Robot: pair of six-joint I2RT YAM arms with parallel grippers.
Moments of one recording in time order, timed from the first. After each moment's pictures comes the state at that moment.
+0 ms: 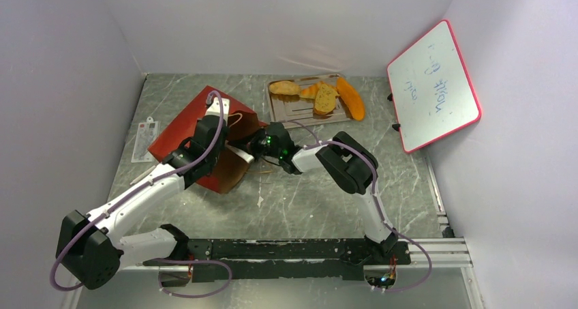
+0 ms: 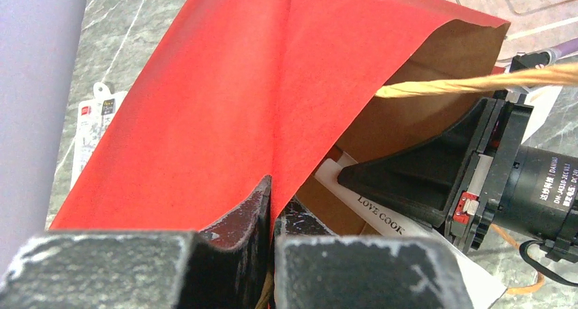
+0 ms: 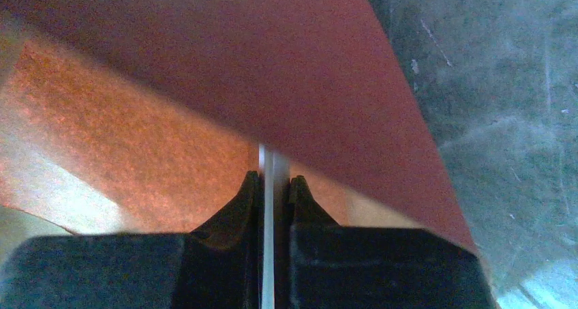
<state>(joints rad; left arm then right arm) -0.61 1.12 0.82 -0.20 -0.61 -0.10 0.79 2.19 1.17 0.73 -0.29 1.68</state>
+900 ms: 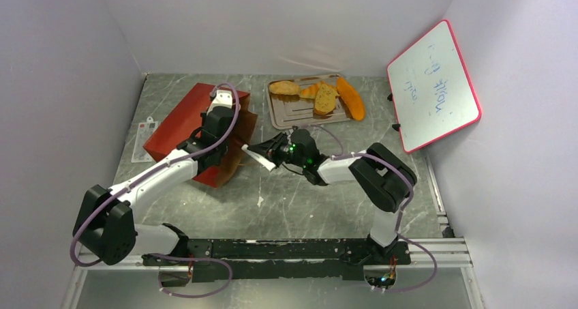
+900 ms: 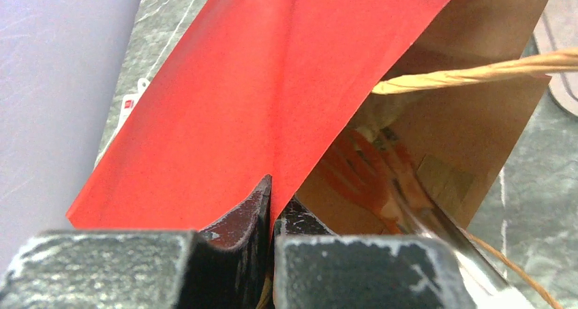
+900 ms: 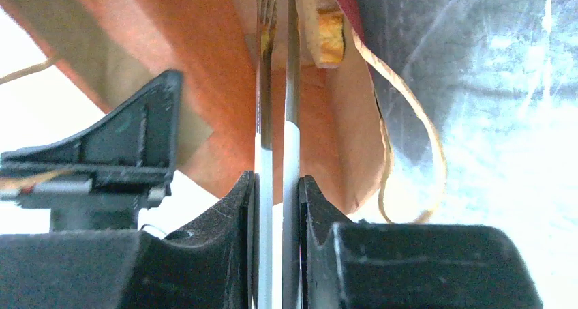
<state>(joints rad) -0.58 1.30 0.89 -0.13 -0.77 -0.10 0.76 1.86 0.82 0.75 -0.28 1.63</state>
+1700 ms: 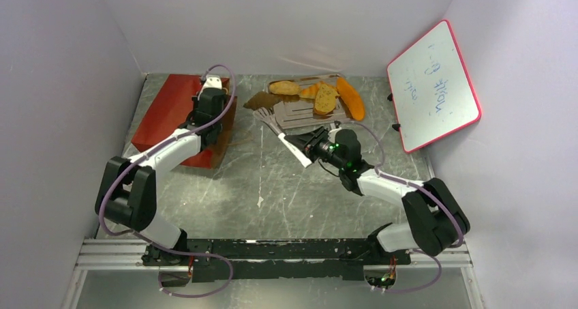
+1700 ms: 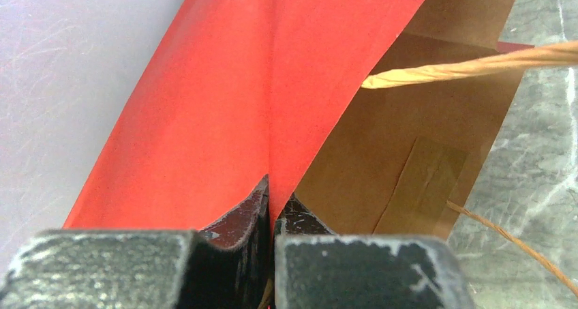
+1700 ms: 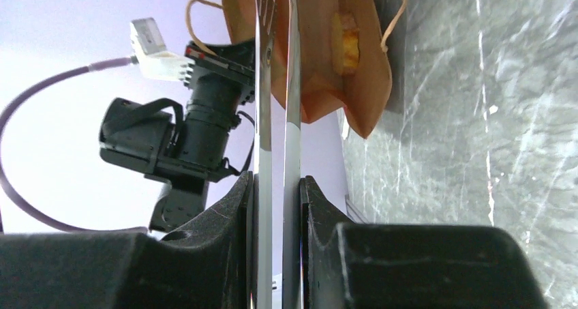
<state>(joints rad) -0.38 1.54 1.01 0.02 -0.74 0.01 0.55 1.39 0.54 0.65 -0.32 1.54</state>
